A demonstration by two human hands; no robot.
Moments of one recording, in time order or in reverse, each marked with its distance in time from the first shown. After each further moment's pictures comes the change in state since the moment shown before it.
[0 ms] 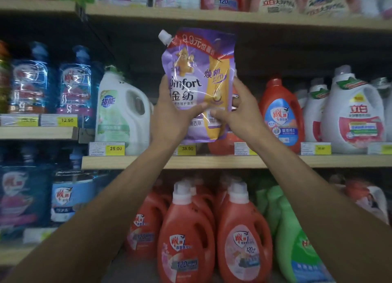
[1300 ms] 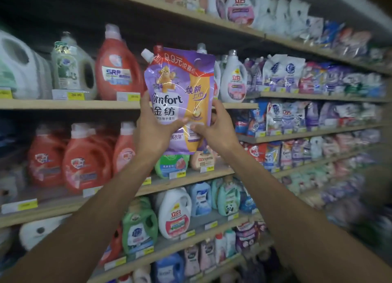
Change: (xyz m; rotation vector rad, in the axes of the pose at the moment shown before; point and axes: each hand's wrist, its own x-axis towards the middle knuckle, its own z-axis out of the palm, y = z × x) left_hand -0.271 0.246 0.070 -0.195 -0.266 -0.304; right_hand -0.281 -0.177 -0.251 -0.206 0.152 0.383
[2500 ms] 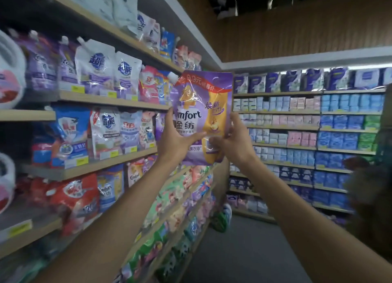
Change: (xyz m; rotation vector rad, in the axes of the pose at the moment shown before) left_hand -0.070 0.140 0.699 -0.697 -0.663 0.019; right_hand 0.054 0.157 -0.616 -0.696 0.575 0.131
